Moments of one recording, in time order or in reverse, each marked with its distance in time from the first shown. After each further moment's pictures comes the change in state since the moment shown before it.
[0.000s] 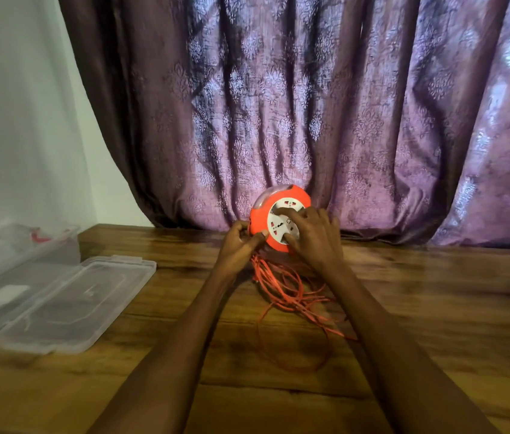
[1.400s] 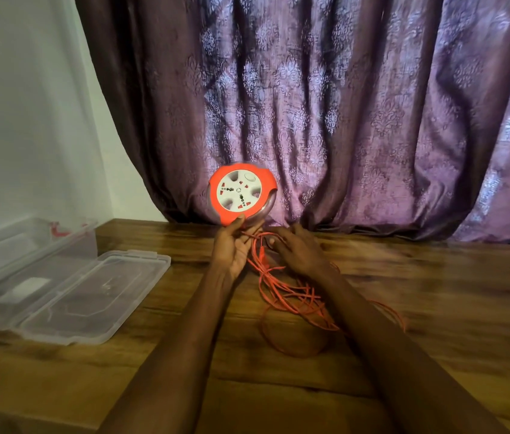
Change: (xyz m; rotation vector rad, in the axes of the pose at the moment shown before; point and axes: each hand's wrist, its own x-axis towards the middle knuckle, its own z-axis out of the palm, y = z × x) left_hand -0.007 0.028 -0.023 -0.782 0.126 -0.260; right_hand -0.004 -0.023 0.062 0.360 -0.298 0.009
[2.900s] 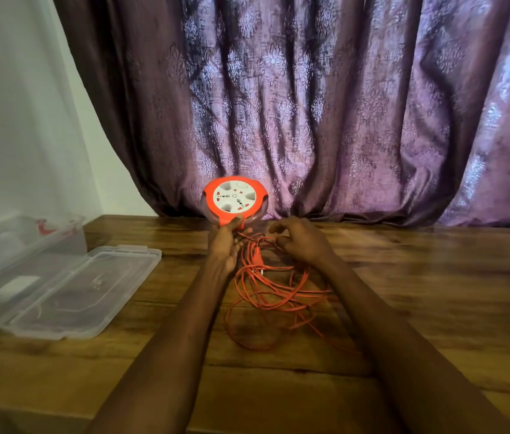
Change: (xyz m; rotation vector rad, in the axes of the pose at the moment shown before) left_hand 0.004 -0.014 -0.004 0.310 0.182 -0.007; right_hand -0.015 -0.001 -0.035 -0.007 -0.051 0.004
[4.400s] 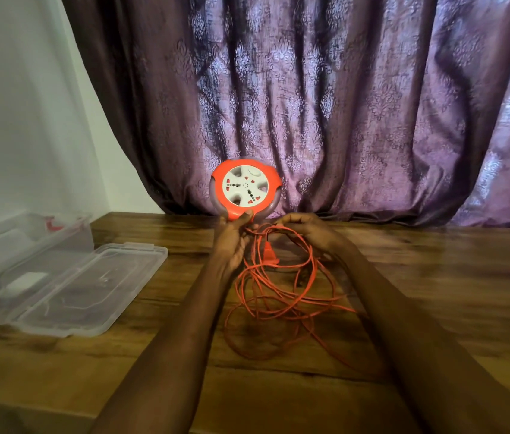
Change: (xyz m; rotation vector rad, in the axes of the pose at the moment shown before) left_hand -0.007 0.007 0.005 -0.140 -0.150 0.090; right_hand 0.019 0.013 0.008 1.140 -0.221 0.145
